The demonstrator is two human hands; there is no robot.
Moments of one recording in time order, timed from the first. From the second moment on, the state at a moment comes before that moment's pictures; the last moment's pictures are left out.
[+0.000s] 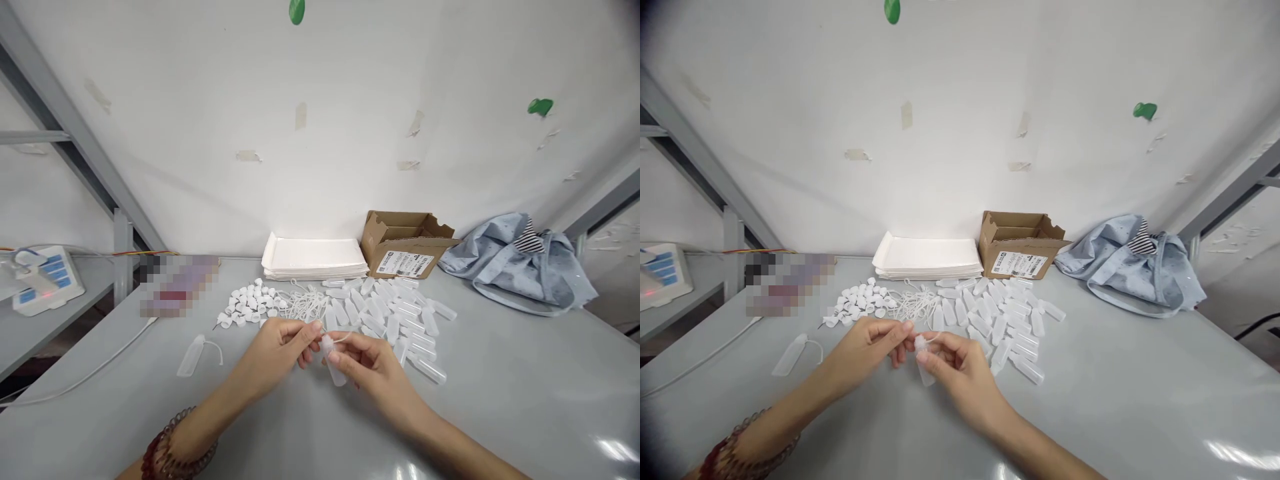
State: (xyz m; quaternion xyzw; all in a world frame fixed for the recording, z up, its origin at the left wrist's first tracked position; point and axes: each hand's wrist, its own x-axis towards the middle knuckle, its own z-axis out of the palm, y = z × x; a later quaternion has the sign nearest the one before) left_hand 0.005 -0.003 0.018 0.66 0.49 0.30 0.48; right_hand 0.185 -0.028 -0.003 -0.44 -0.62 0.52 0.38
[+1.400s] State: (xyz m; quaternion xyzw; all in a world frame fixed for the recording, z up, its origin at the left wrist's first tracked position) left_hand -0.150 -0.011 -0.008 0.84 0.52 0.17 0.09; right_hand 0.185 -0.024 -0.013 -0.48 -0.74 0.38 0.26
